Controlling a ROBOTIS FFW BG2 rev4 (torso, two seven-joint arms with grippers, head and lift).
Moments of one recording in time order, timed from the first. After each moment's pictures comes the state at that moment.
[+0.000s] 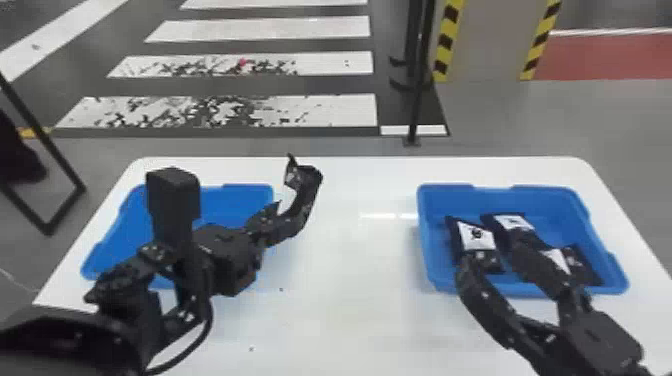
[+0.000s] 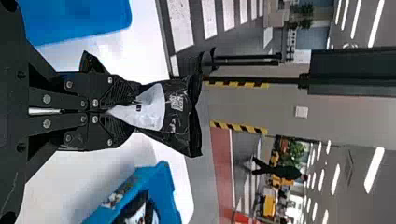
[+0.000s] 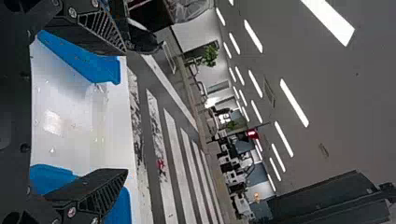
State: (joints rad) left arm 0.29 0.15 0.02 -2.35 0.09 0.81 -0.44; right arm 0.70 -0.06 -0.06 -2.34 -0.40 0.22 0.50
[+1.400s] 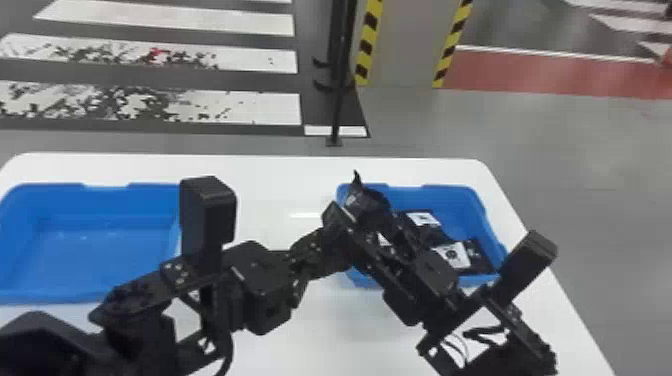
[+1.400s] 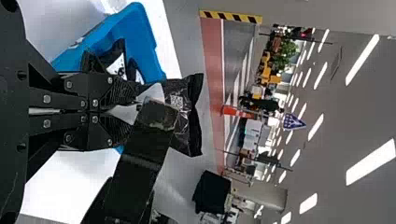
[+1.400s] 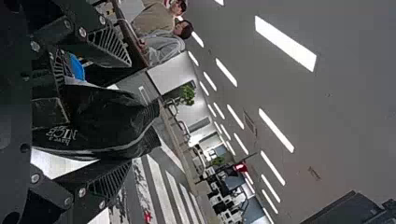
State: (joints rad) left arm 0.22 0.19 -0.31 -2.33 0.25 0.78 -0.45; right arm 0.45 -0.10 0.07 -2.16 -0.56 0.22 0.49
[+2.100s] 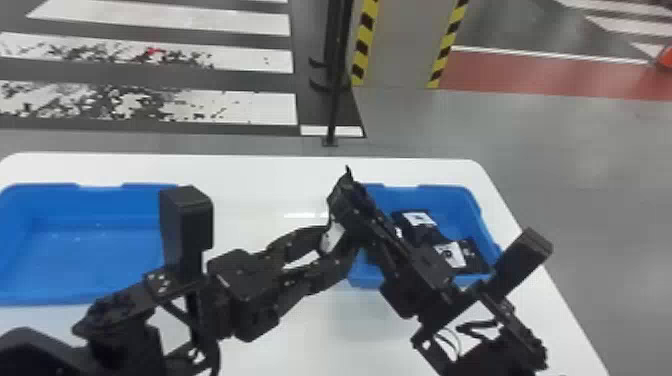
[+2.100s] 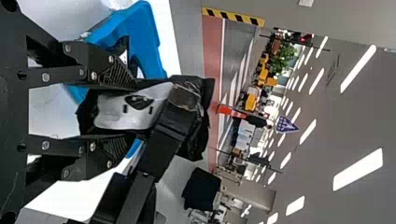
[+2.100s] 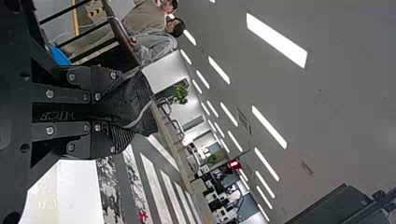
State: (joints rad) left arm 0.26 0.18 -0.26 -2.30 0.31 0.74 -0.46; right arm 0.42 -0.09 0.07 -2.13 -0.59 0.19 0.48
